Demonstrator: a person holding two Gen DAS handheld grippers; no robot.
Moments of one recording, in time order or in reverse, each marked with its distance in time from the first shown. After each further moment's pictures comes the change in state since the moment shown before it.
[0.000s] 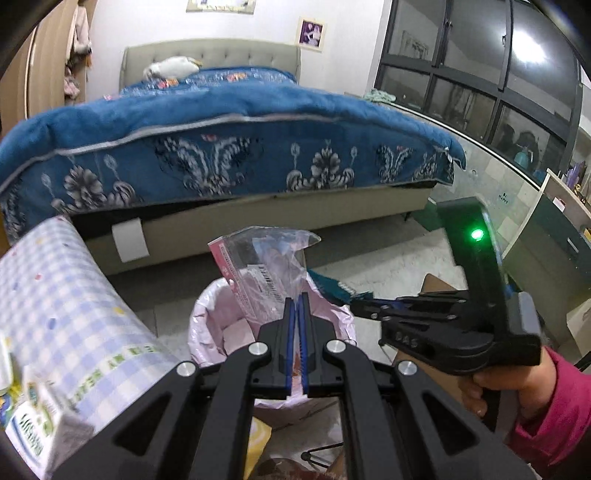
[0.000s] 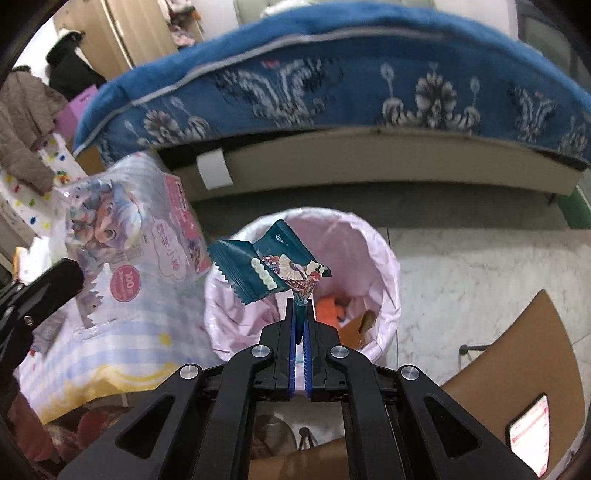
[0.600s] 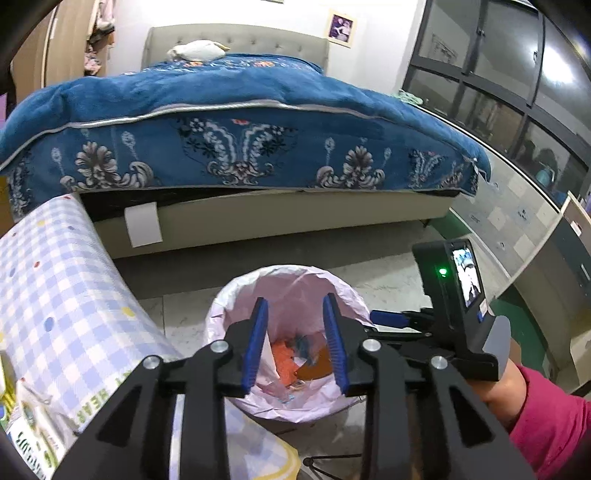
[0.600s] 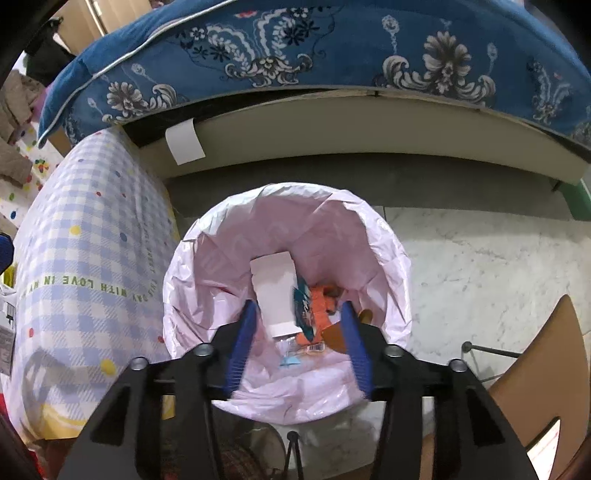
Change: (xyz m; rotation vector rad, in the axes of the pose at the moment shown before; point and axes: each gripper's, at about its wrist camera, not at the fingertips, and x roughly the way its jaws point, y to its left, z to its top) left arm 0.015 0.034 0.013 -0.091 0.012 0.055; right arm 0.062 -0.012 0.015 0.013 0.091 -0.045
